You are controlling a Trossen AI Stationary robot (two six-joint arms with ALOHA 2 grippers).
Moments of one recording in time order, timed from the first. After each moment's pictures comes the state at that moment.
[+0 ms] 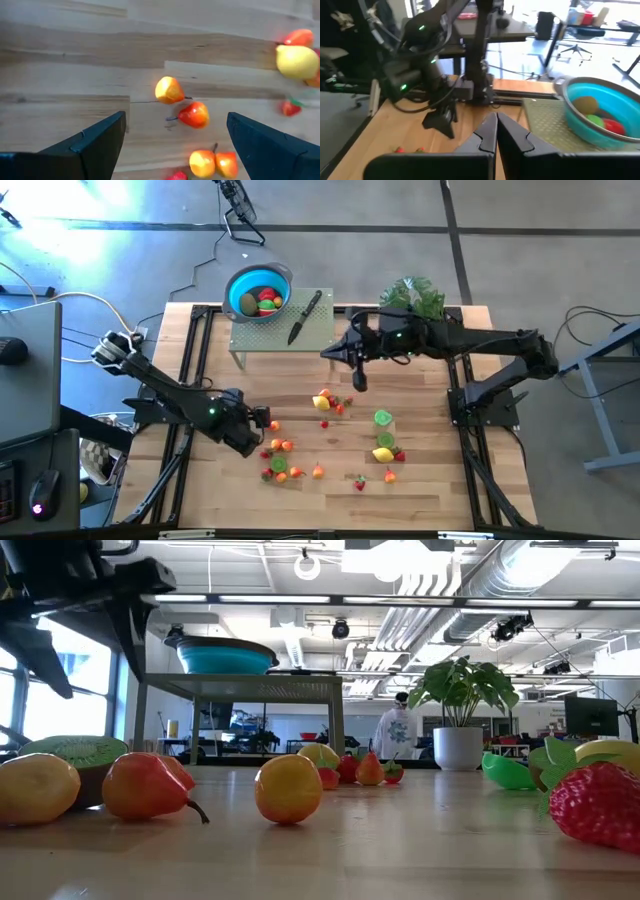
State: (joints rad) left arm -0.54 1.37 0.95 -1.02 -0.46 -2.19; right arm -0.06 1.43 1.48 -0.31 -0.08 -0.08
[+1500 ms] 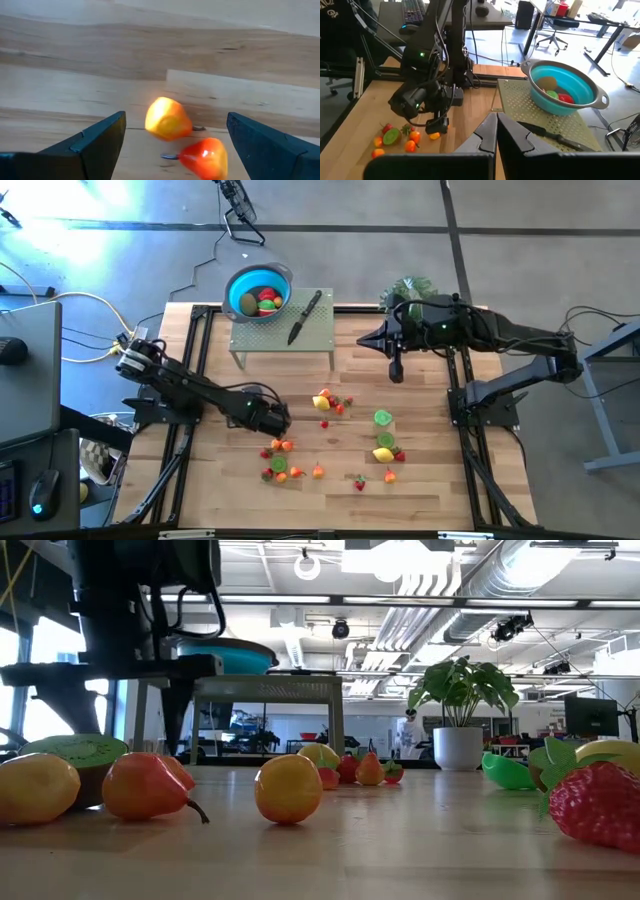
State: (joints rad) left arm -0.31 1.60 0.96 -0.85 -0.31 -2.02; right arm -0.07 1.23 1.48 -0.57 0.03 -0.11
